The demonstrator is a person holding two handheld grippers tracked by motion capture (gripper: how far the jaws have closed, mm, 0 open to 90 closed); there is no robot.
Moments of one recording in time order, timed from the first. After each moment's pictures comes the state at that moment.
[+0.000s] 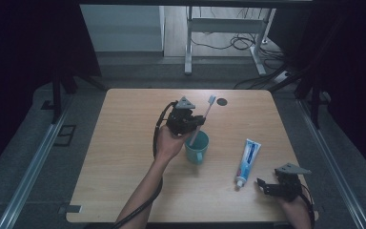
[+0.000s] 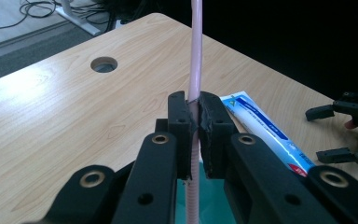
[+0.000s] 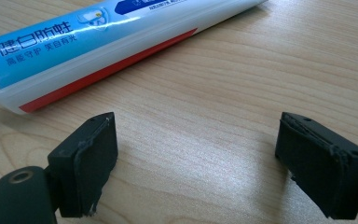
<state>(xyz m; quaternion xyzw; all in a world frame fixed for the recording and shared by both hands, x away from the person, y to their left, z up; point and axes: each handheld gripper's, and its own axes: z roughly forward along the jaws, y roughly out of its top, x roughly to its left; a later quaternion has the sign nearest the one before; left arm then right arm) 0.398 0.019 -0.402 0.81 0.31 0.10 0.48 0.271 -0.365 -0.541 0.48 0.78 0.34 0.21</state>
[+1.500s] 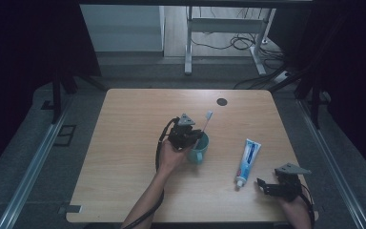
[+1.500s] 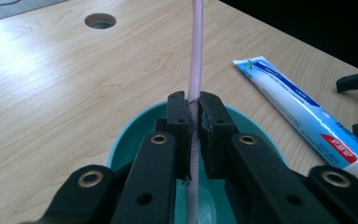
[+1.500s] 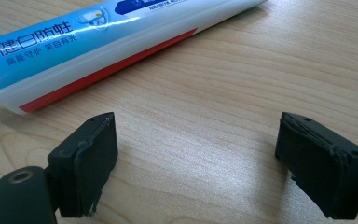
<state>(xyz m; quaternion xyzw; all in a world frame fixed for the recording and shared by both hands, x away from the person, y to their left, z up) 0.391 0.012 -0.466 0.81 0.33 0.10 0.46 0.271 -0.365 -0.541 0.49 0.78 0.34 0.21</state>
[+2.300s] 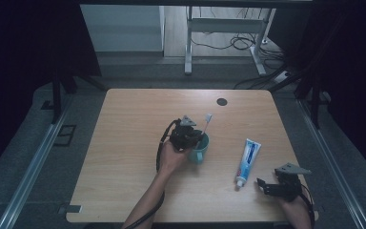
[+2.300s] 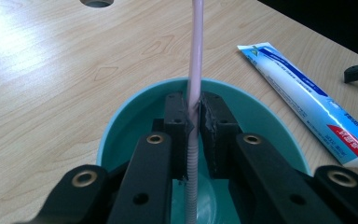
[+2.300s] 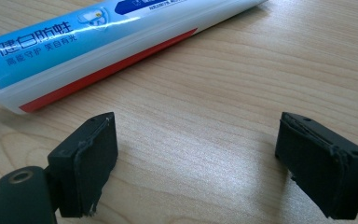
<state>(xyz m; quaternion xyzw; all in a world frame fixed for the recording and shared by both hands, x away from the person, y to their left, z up) 0.394 0.009 -0.474 0.82 0.35 0.08 0.44 0.271 -0.365 -0.541 0.49 0.78 0.34 0.21</state>
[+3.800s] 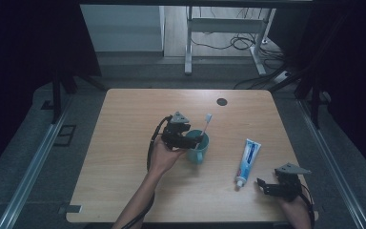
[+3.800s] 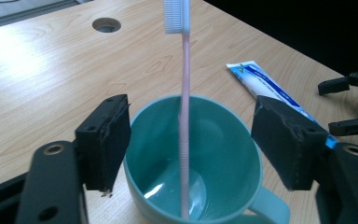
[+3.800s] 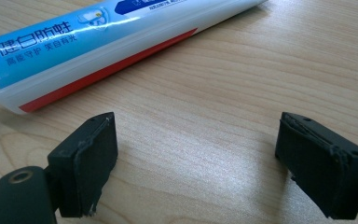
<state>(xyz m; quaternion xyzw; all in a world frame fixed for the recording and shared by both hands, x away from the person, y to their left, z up) 0.378 0.032 -0.441 0.81 0.34 0.09 0.46 0.271 -0.365 -0.541 0.49 0.78 0.34 0.21</state>
